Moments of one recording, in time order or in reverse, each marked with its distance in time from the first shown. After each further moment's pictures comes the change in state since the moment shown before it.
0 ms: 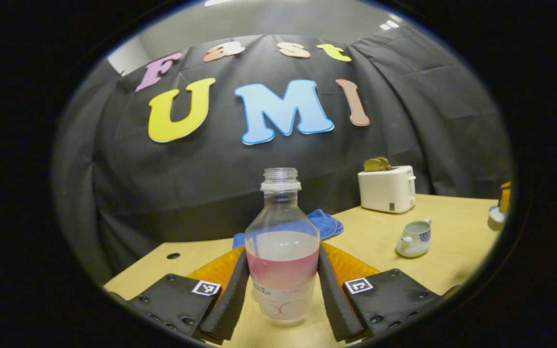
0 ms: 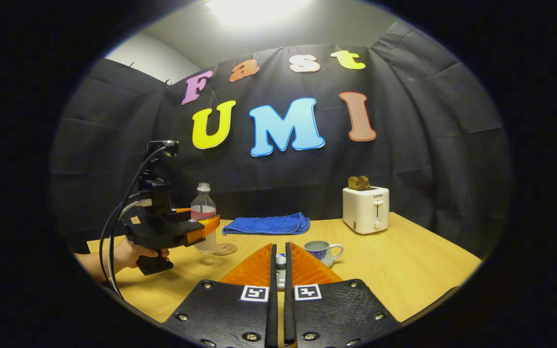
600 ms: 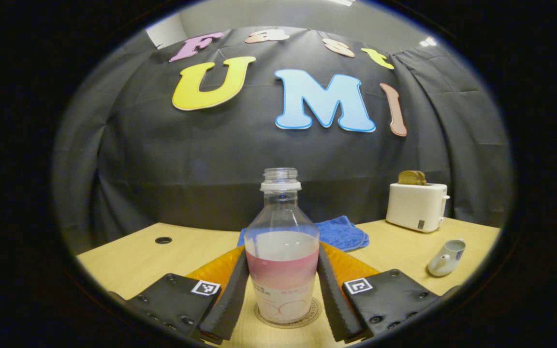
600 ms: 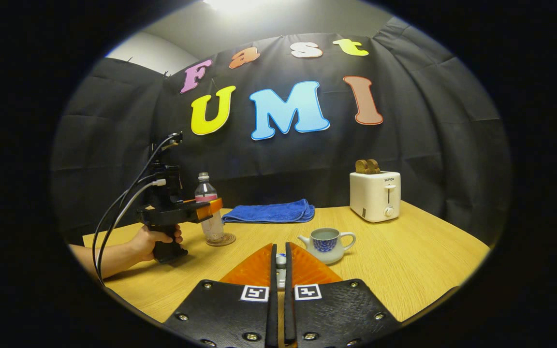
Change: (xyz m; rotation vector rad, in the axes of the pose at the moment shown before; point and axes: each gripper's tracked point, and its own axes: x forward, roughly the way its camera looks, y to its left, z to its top) left arm 0.079 0.038 -0.033 -0.127 -0.001 0.069; right arm 0.026 -0.007 -0.024 0.007 0.044 0.003
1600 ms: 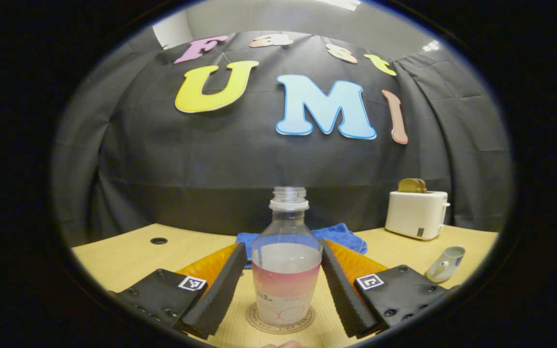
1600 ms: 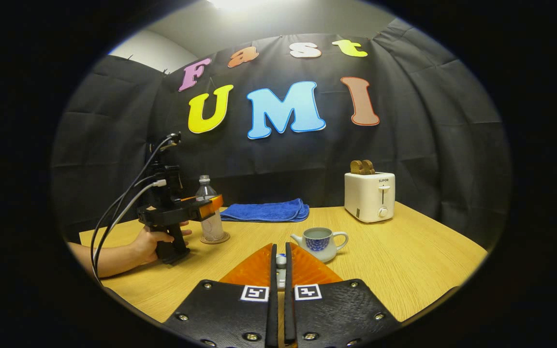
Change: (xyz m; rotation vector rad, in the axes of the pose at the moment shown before) left arm -0.004 -0.001 0.013 -0.022 -0.063 0.015; right arm -0.003 -0.011 -0.001 -0.017 0.006 -0.027
